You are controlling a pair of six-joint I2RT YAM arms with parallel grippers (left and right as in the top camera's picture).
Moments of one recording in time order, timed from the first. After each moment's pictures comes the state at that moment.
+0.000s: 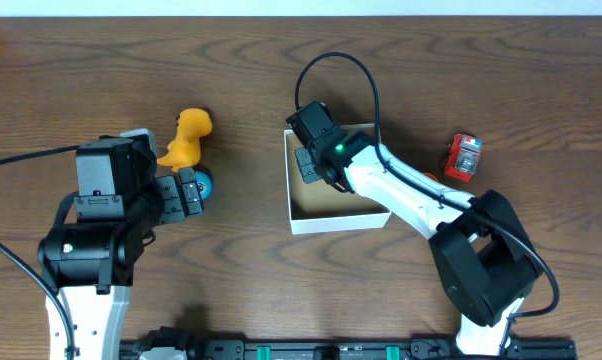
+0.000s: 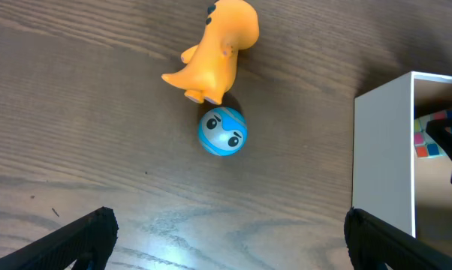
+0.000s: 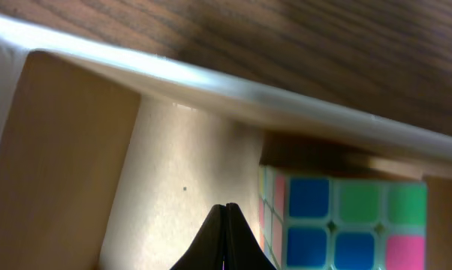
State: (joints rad) left arm 0.01 1.00 1.10 -1.05 0.01 -0.18; right arm 0.68 1.96 1.37 -0.54 0.17 0.34
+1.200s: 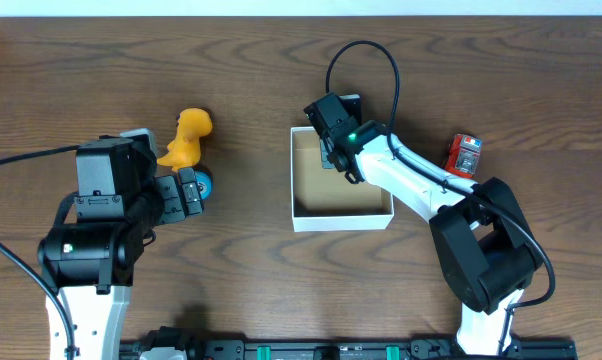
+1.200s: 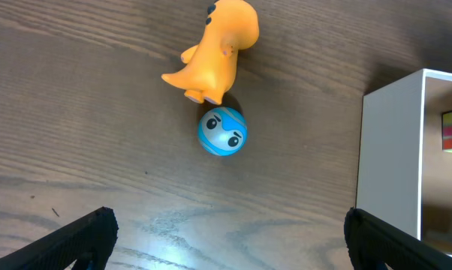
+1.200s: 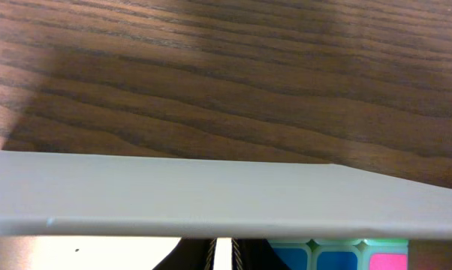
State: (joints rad) left arm 0.01 1.00 1.10 -1.05 0.01 -0.18; right arm 0.59 2.00 1.37 -0.56 0.34 0.49
